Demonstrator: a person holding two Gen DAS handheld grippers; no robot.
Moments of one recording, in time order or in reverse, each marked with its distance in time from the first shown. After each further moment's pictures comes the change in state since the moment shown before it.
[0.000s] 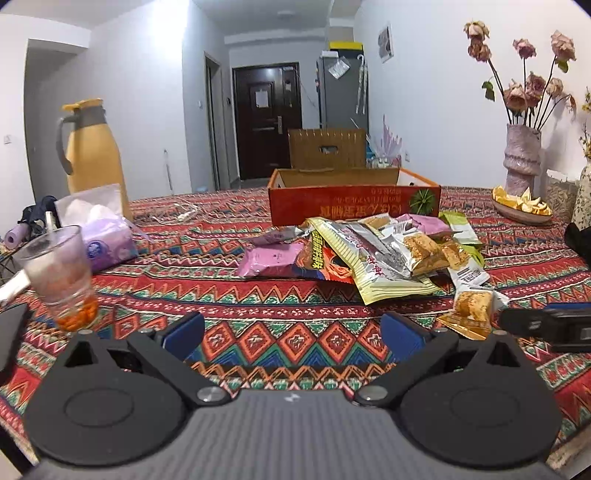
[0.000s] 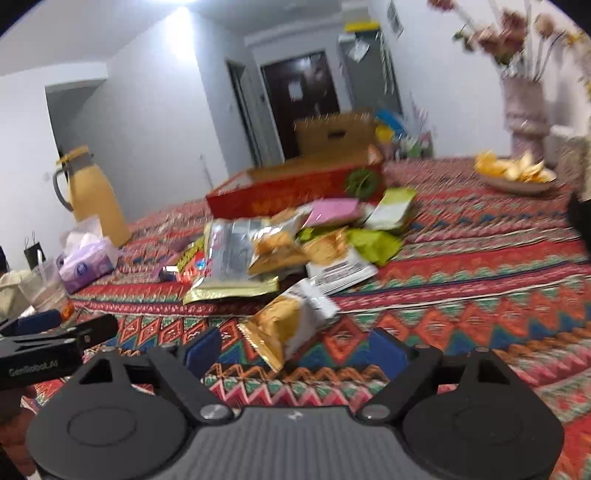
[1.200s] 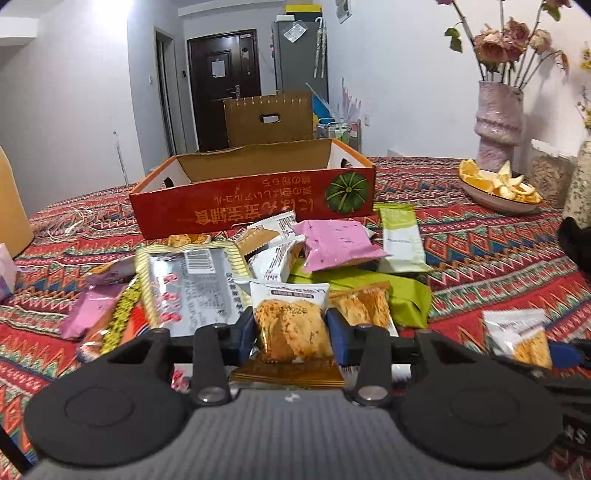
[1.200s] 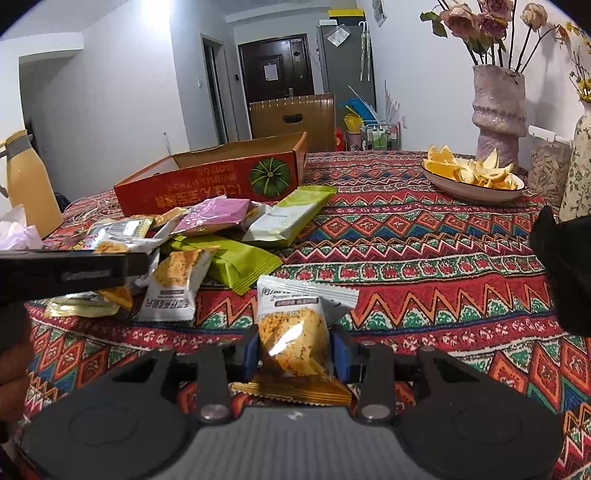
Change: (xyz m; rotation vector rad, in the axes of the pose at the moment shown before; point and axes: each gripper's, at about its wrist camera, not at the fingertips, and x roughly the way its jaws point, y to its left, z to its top) left arm 0.115 -0.135 0.056 0.066 0.116 -0.099; right arm 0.042 -0.108 0.034 -0.049 0.051 -0.126
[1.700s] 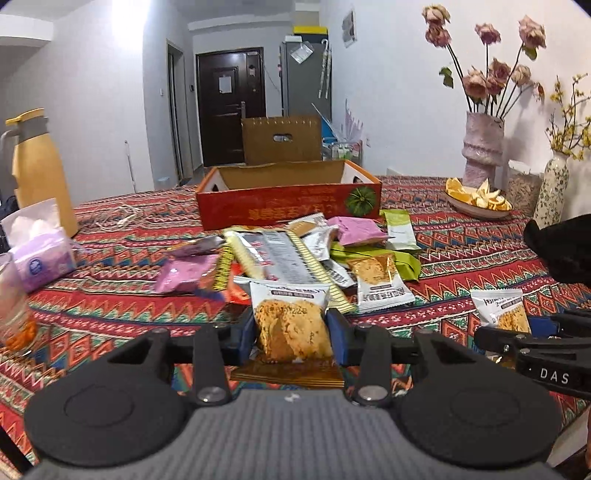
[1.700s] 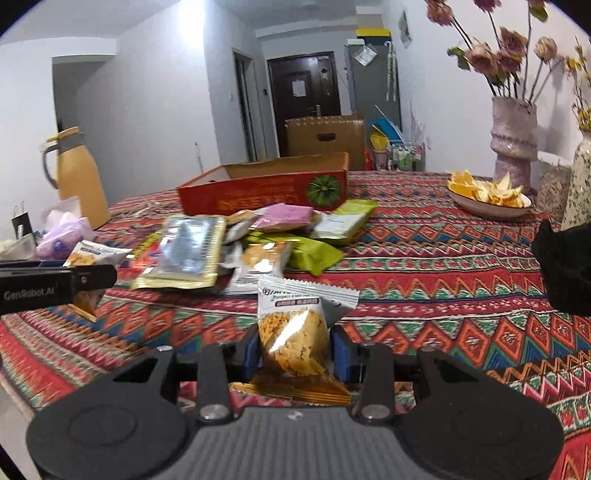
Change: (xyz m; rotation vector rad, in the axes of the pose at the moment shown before) left arm -0.119 0.055 -0.043 -0.032 -0.061 -0.006; right arm -0.075 0.051 -0.031 -0.055 -0.060 0.070
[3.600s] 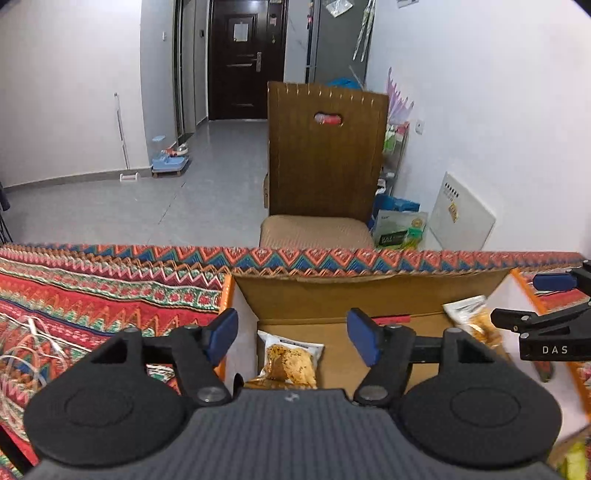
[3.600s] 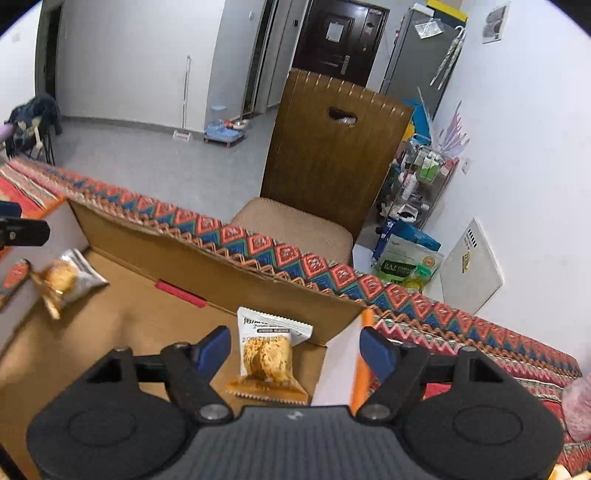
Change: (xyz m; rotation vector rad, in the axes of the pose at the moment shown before) left arm 0.403 0.144 0.264 -0.090 0.167 -0.013; right arm 0.426 -0.025 0.338 -0.303 0.229 -0.145
